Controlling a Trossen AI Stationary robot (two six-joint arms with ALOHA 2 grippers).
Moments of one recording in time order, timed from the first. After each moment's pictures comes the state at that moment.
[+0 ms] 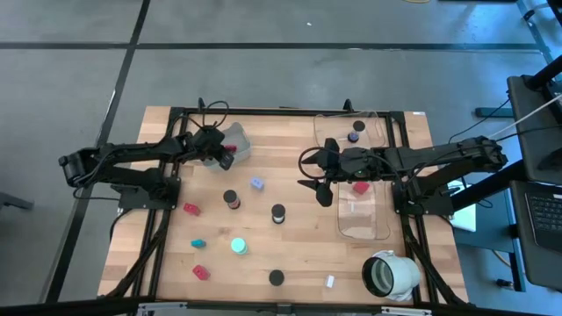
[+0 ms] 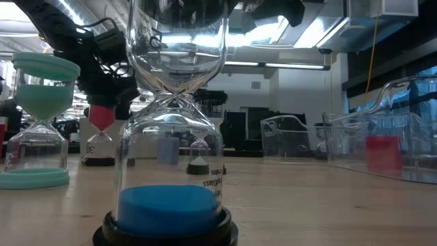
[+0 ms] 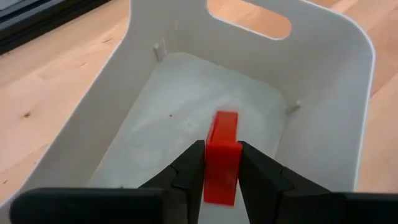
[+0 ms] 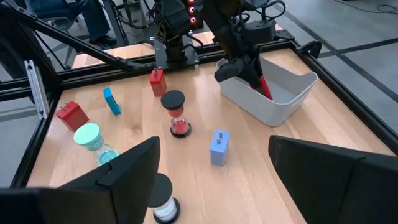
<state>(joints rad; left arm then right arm) 0.57 1.11 0.42 -0.19 -0.16 -0.31 0.16 1.30 1.12 -0.30 0.25 0.24</state>
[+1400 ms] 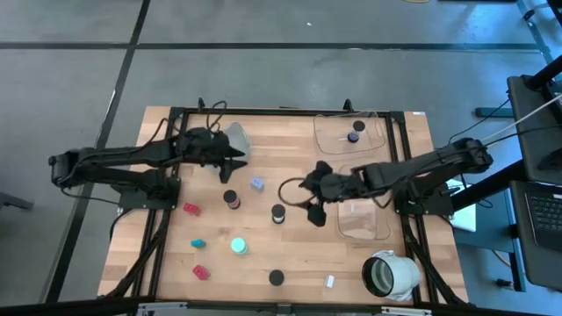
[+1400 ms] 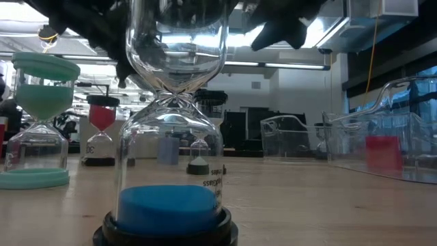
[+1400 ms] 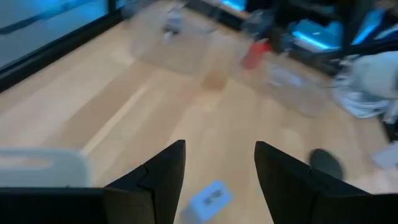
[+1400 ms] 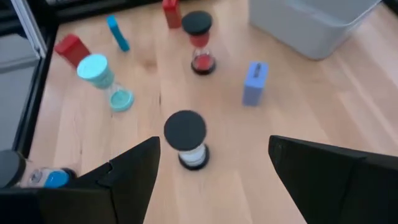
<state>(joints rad) 0.29 0.90 0.56 -0.11 0.09 -0.30 0.27 1.47 1.12 -0.36 0.24 0.38</state>
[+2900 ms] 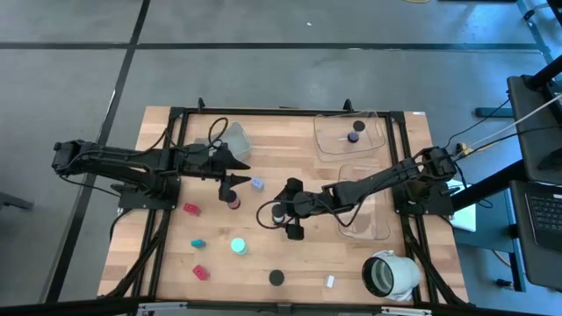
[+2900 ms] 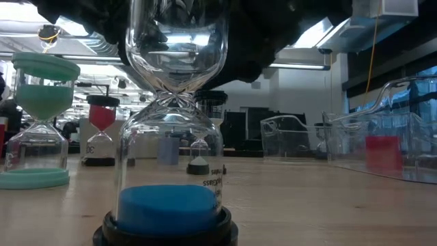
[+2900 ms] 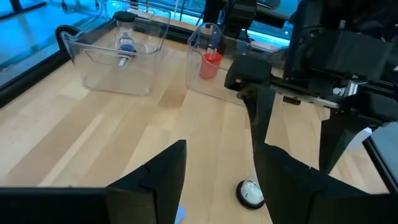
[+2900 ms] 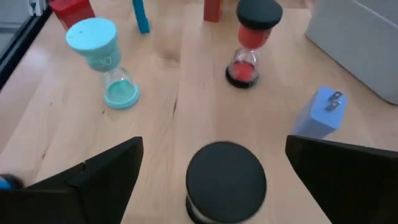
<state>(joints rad) 0.05 0.90 0.56 -0.02 -0.06 -0.25 0.27 1.81 1.12 0.03 0.20 0.14</state>
